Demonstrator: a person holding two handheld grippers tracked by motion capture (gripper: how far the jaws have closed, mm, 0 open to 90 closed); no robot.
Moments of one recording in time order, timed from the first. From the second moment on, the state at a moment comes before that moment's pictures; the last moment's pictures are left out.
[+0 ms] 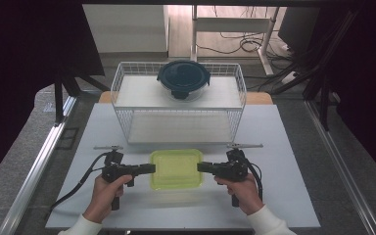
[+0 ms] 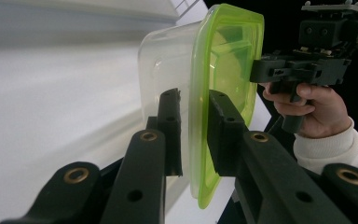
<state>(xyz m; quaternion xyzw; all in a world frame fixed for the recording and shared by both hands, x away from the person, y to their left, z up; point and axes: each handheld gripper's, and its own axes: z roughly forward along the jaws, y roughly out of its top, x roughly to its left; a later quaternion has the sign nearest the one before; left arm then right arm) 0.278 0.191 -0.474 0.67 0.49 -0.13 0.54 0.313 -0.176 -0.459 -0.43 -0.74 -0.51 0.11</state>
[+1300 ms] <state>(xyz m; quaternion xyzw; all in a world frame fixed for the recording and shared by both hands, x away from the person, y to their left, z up) 0.322 0.198 -0.341 0.68 0.43 -0.06 0.59 0.339 -0.174 -0.322 -0.35 -0.73 -0.58 0.02</state>
